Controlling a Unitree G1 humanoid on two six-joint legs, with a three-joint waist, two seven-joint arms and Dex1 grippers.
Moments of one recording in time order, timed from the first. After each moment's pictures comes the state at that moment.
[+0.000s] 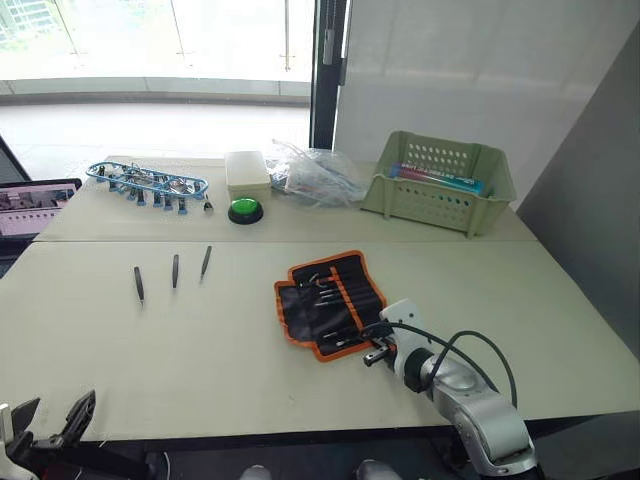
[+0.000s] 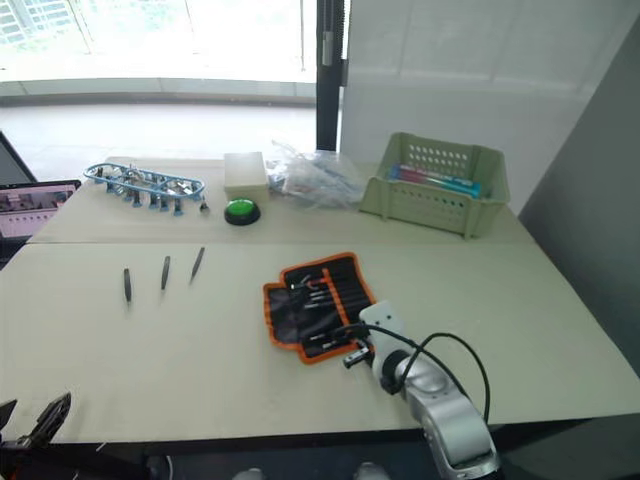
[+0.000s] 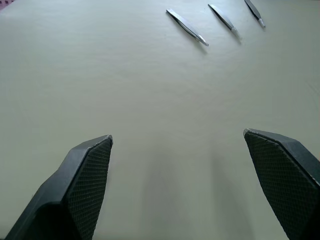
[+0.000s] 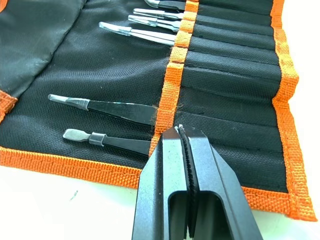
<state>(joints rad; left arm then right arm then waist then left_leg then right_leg) 0.60 0.20 0.90 -0.49 -0.48 0.41 -0.64 -0.08 -0.29 0.19 -0.43 0.14 0.82 0.32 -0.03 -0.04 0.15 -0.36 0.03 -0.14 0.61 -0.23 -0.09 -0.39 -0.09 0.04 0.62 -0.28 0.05</state>
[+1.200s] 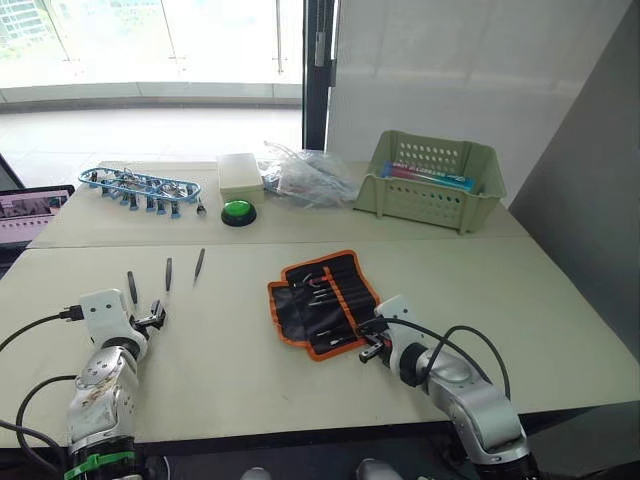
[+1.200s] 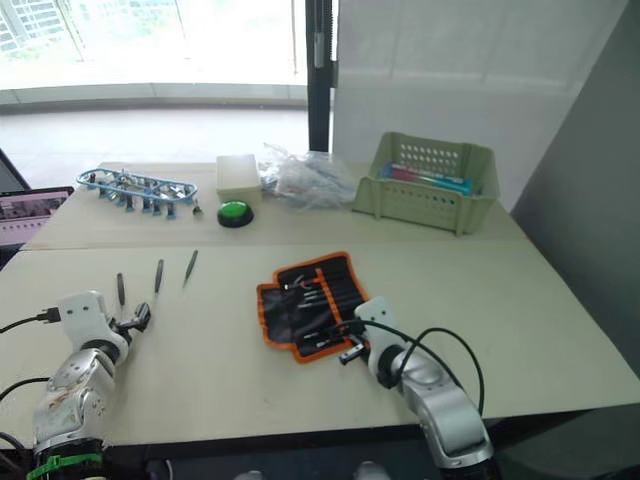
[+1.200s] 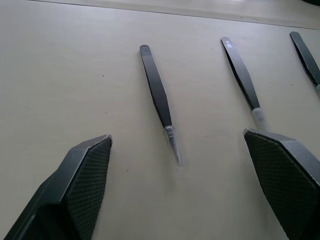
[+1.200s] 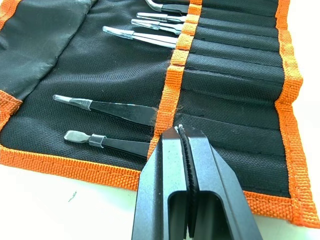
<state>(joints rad) -0.20 0.34 0.49 0.13 -0.23 0.41 -0.09 -0.12 -0.26 0.19 -0.38 0.14 0.81 0.35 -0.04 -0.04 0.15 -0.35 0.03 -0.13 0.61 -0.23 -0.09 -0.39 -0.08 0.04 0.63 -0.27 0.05</state>
